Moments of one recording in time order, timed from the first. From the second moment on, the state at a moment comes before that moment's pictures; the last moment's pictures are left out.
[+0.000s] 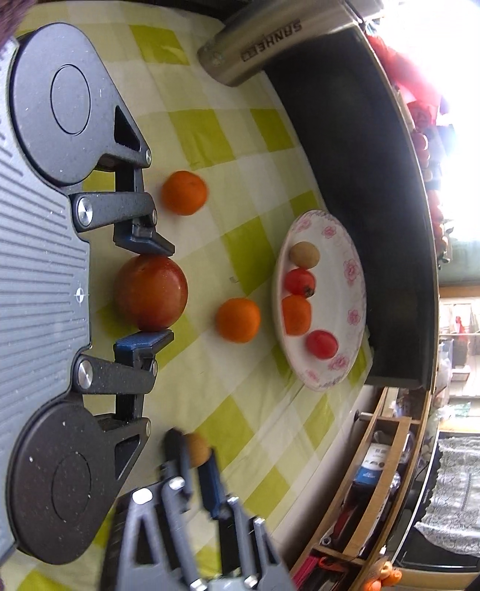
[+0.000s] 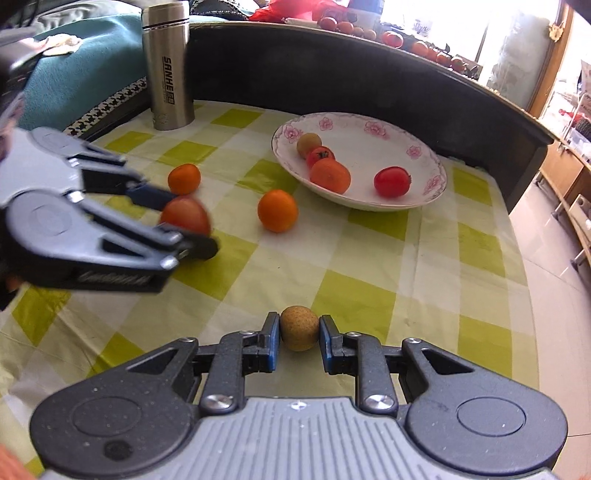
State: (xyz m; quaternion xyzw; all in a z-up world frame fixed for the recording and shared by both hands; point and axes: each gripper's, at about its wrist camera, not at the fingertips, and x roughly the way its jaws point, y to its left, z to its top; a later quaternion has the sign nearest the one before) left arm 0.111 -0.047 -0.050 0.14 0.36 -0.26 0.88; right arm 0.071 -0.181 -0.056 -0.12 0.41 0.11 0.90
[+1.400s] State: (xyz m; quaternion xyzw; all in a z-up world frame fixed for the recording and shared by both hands) left arm 0.025 -0.054 -0.050 0.17 0.36 -0.26 0.88; right arm 0.008 -0.175 -0.058 -0.11 0.41 0.08 0.90
